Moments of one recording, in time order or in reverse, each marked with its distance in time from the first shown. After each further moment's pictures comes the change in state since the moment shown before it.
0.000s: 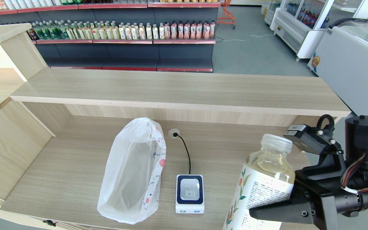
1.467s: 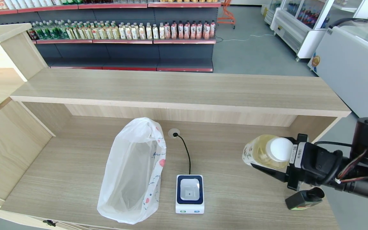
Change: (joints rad) left arm 0.000 0.000 0.000 0.000 0.000 0.000; right arm -0.147 0.073 0.101 -0.318 -0.537 -1.209
